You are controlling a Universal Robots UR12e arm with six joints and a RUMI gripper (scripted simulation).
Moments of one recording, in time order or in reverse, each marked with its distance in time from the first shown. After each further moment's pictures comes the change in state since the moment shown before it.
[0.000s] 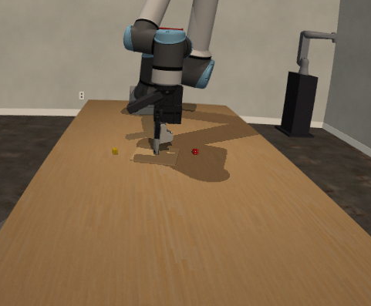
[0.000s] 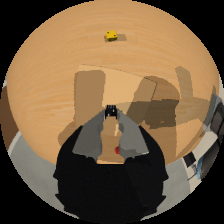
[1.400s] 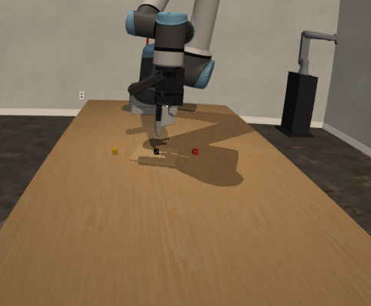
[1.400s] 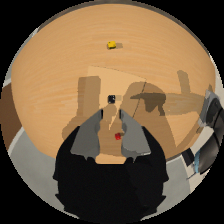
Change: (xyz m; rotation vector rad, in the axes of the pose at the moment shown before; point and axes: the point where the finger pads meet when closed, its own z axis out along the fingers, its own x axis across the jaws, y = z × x) arm 0.000 0.000 -0.056 0.001 -0.001 0.000
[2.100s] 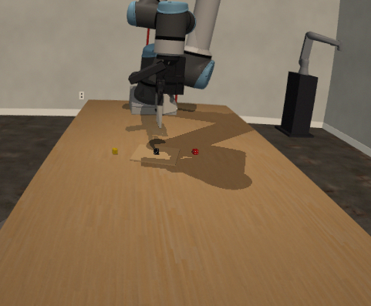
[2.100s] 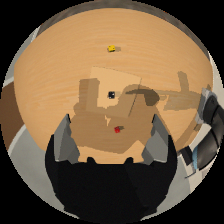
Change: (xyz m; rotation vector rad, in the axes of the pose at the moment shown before) arm 0.000 0.000 -0.034 -0.001 0.001 0.000
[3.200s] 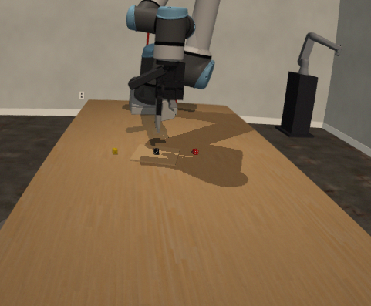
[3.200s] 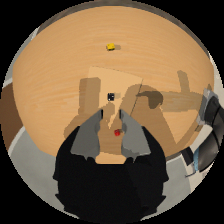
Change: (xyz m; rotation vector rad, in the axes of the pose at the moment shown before) arm 0.001 0.000 0.016 0.000 0.000 0.004
